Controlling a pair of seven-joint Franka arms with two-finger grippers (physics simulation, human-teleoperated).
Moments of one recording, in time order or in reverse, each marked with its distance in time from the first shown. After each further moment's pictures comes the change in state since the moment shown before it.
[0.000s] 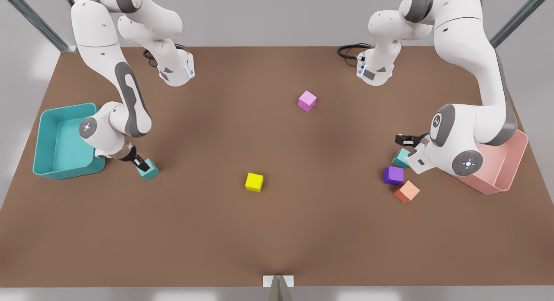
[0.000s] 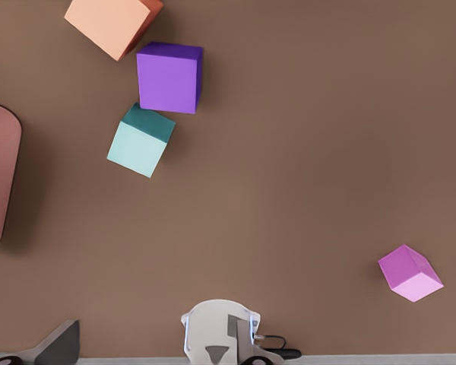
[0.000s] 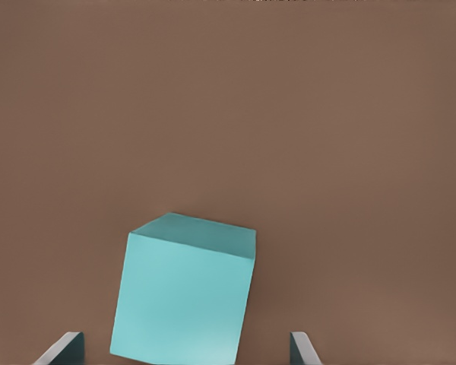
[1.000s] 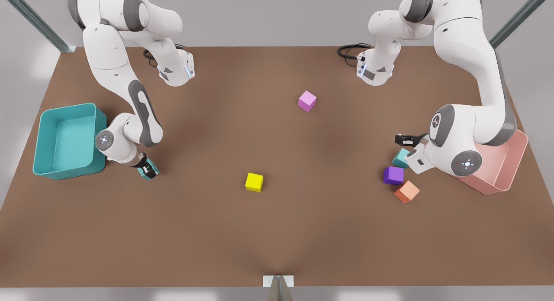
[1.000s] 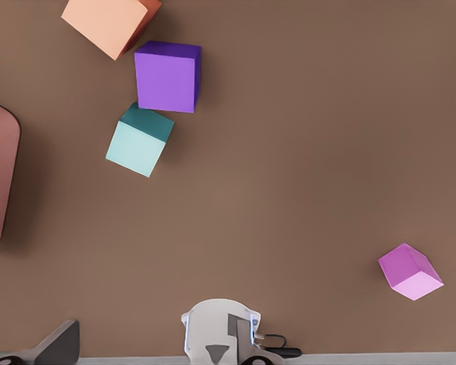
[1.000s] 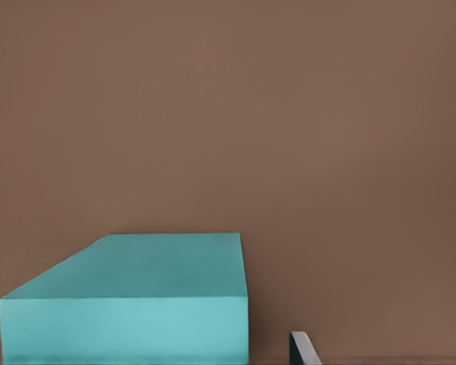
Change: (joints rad) left arm -0.002 0.002 0.000 0.000 0.000 -0.001 0.002; right arm 0.035 0.164 0.001 0.050 0.001 0.048 0.210
